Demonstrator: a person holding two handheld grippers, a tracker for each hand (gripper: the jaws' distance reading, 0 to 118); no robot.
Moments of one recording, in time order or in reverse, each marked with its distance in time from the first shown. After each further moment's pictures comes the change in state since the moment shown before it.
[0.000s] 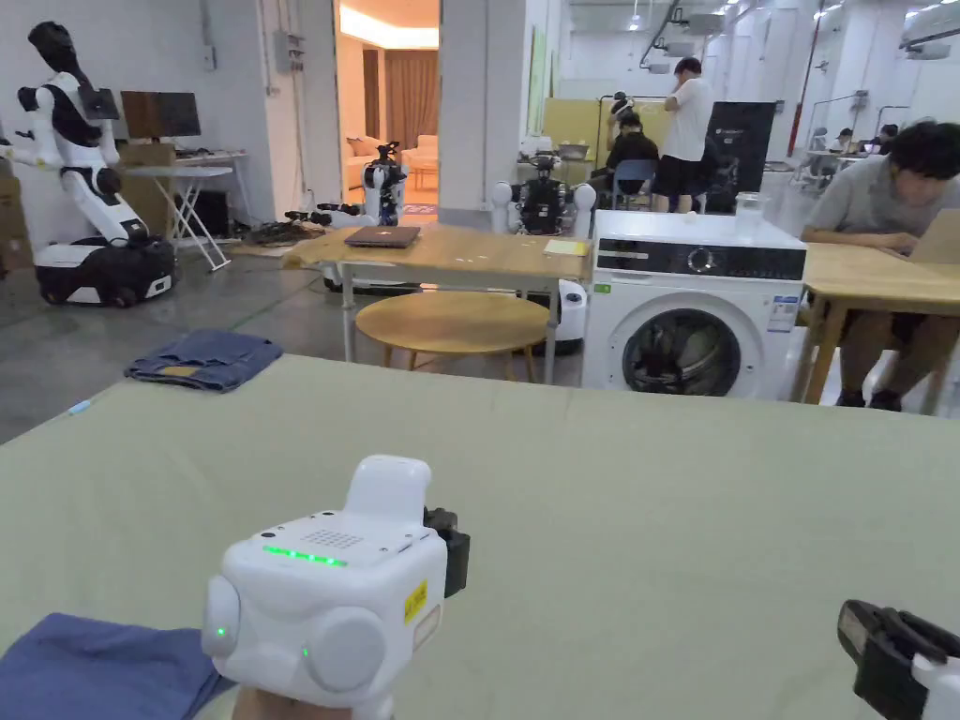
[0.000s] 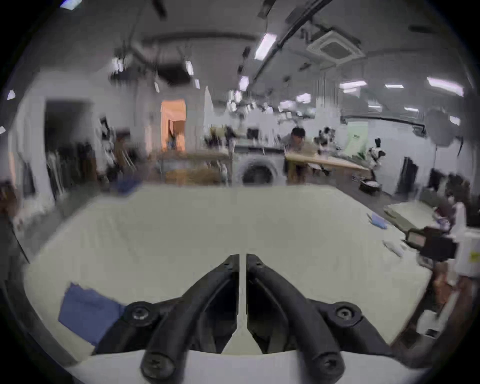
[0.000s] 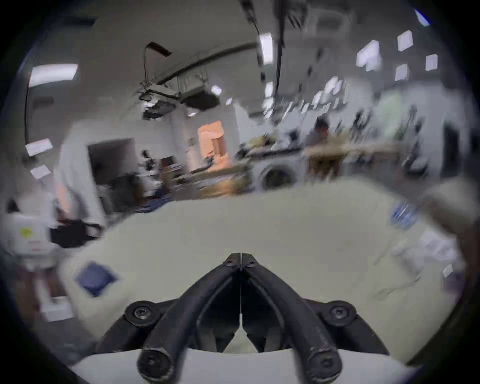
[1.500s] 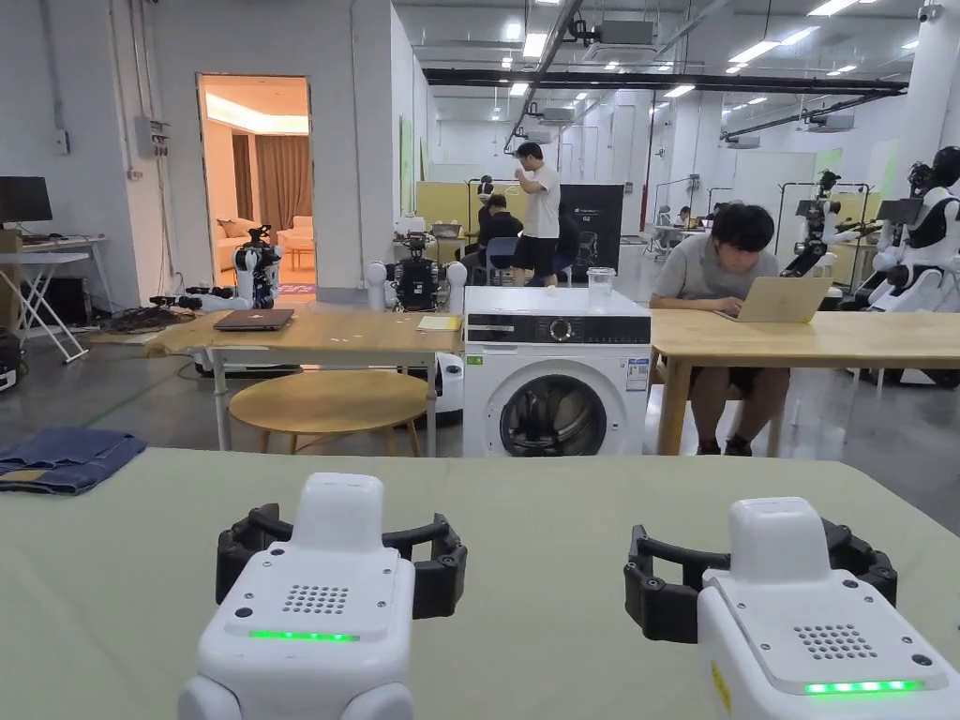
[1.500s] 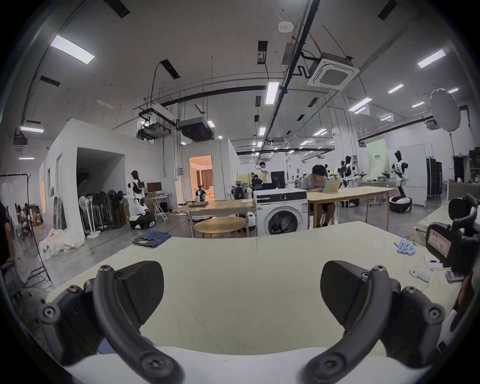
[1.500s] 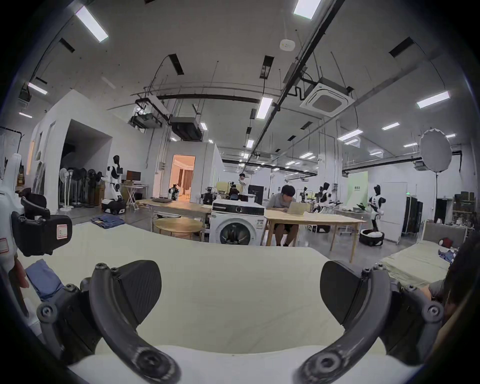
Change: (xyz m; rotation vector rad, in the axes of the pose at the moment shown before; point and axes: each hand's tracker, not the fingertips) left arm 0.062 0.030 0.025 0.219 0.158 -0.073; right arm -0.025 0.042 0.016 0.237 -0.174 0.163
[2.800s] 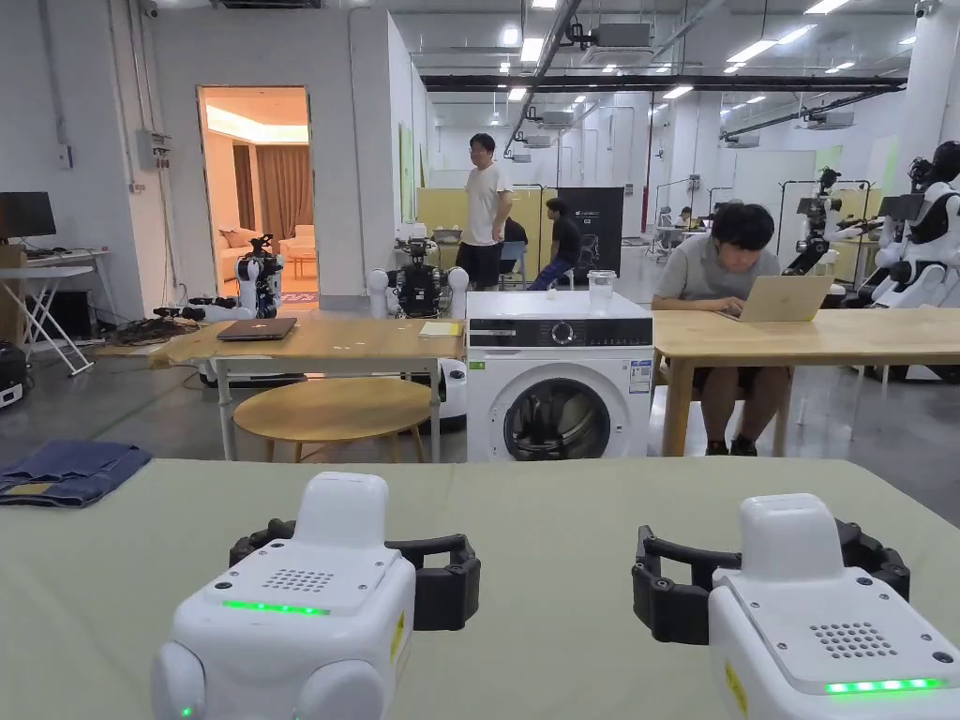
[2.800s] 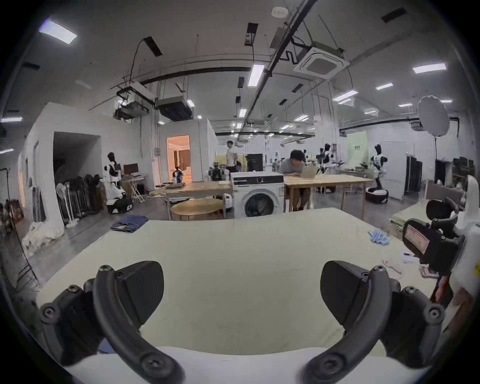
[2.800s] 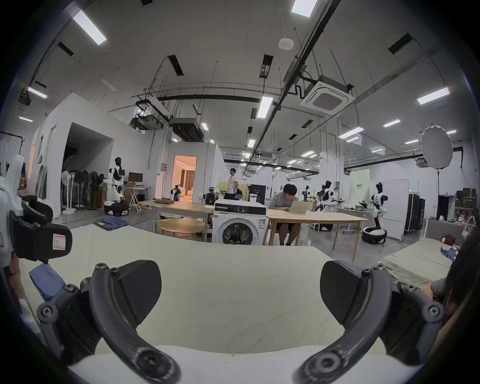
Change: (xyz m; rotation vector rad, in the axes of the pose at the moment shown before) left arm -0.010 0.017 0.009 -0.132 -0.157 0.030; right arm 0.001 0.007 0.009 -0.005 0.015 -0.013
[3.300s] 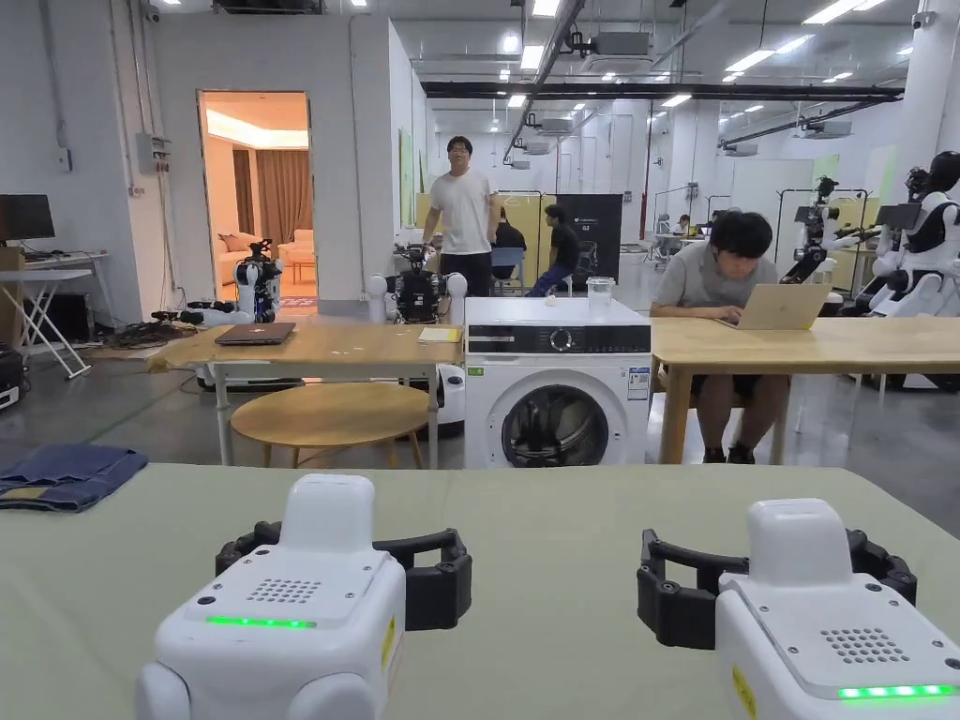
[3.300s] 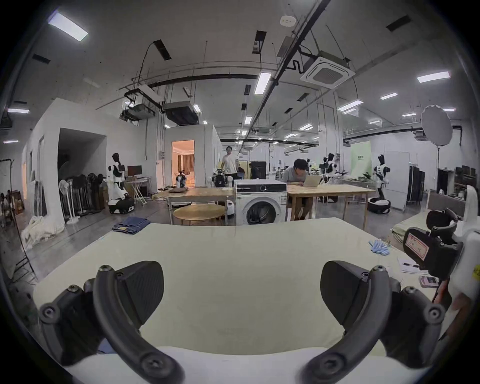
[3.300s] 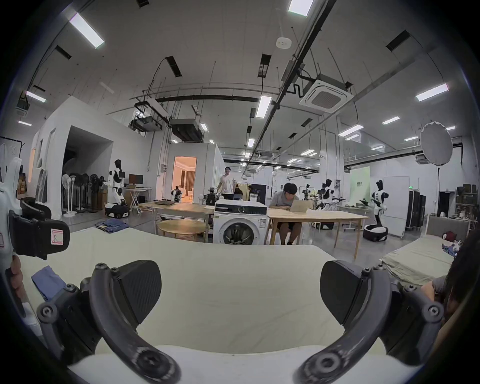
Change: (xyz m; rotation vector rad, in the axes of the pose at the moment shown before) left arm -0.004 0.002 0.005 0.051 0.013 0.035; right arm 0.004 0.004 0.000 -0.003 0.005 -0.020
